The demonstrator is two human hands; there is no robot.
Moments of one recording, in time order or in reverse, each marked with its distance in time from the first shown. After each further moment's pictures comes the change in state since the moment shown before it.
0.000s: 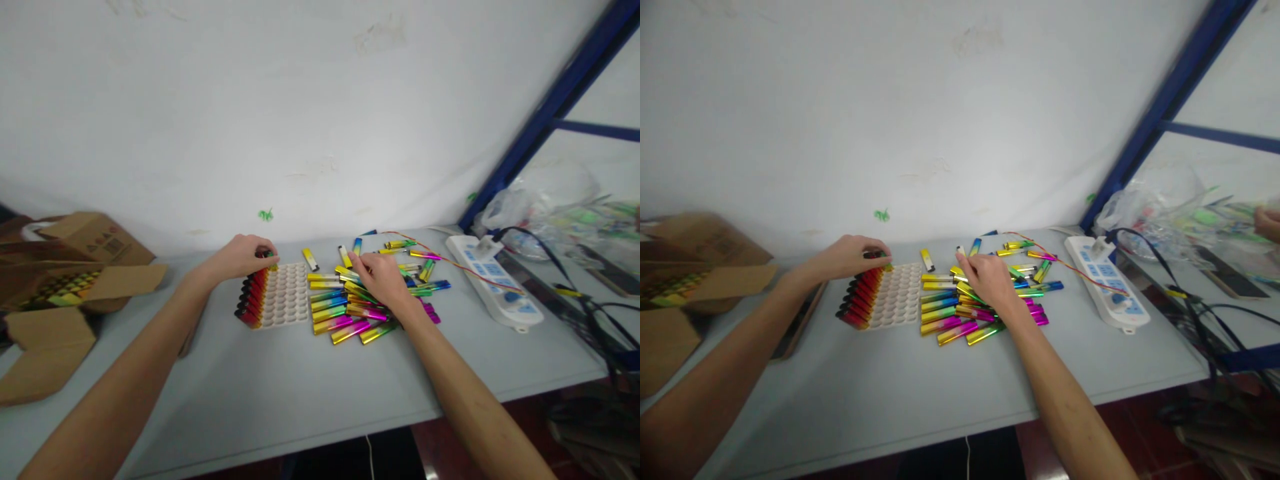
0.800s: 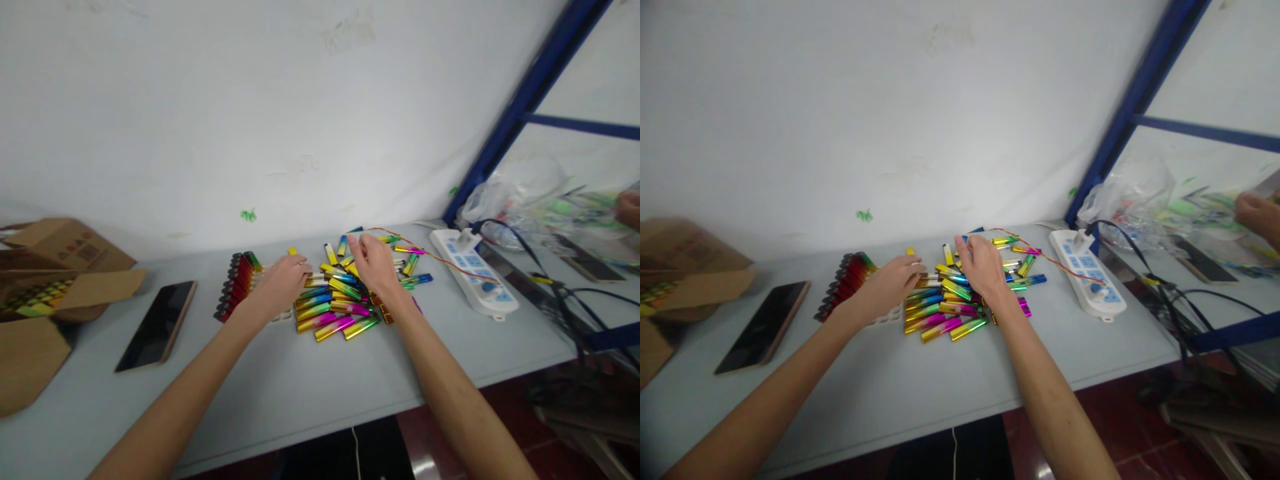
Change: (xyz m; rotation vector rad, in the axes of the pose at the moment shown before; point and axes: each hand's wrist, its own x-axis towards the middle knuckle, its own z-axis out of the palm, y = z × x) left_hand -0.006 0.091 0.086 0.251 0.071 0.304; right_hand 0.005 0.016 -0.008 -0.026 0.166 0.172
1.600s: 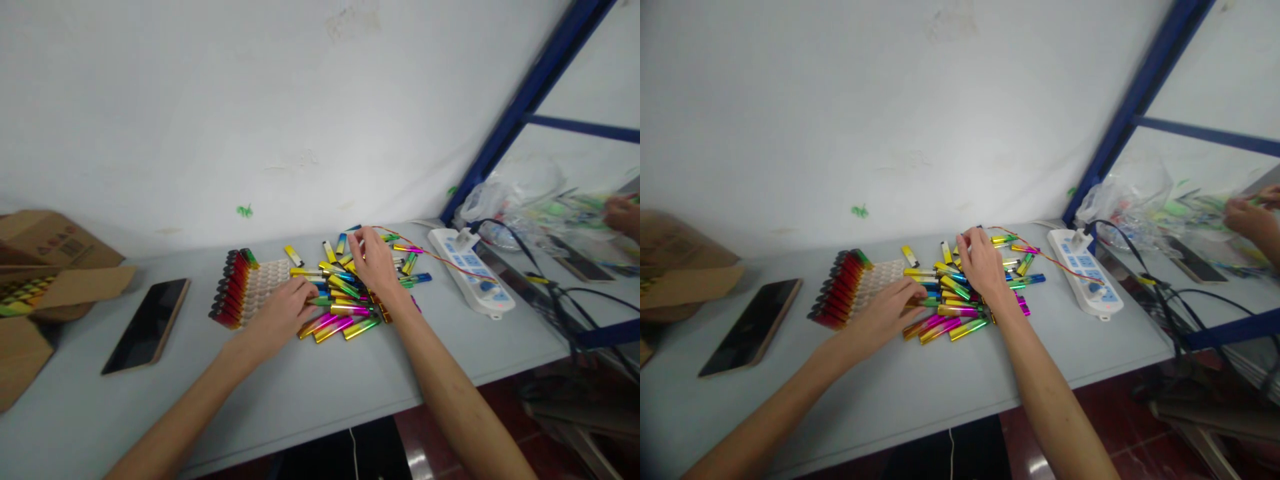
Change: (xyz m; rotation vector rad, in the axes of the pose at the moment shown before) left_hand -0.045 0.034 0.002 -0.320 0.068 0.025; right_hand -0.001 0.001 -0.001 0.042 0.003 -0.059
